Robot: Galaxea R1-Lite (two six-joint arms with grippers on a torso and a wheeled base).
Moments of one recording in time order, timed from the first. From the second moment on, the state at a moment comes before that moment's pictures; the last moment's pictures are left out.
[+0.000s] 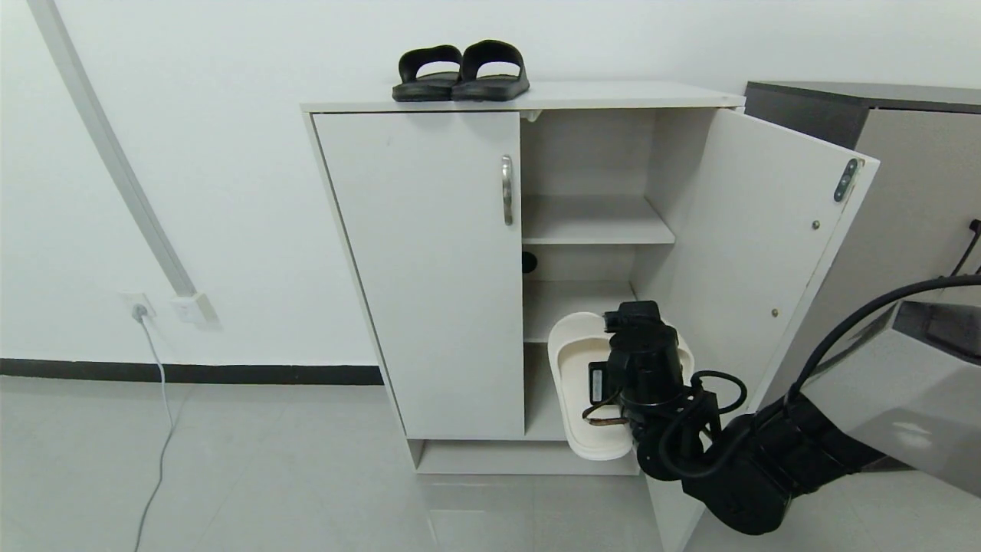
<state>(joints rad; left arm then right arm) 0.00 0.00 0.00 0.00 -0.06 0.00 0.74 2.12 -0.94 -0.87 -0.74 0.20</state>
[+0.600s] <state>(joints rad) 0.00 0.00 0.00 0.00 -0.06 0.00 0.68 2.14 -0.90 -0.86 -0.73 0.19</state>
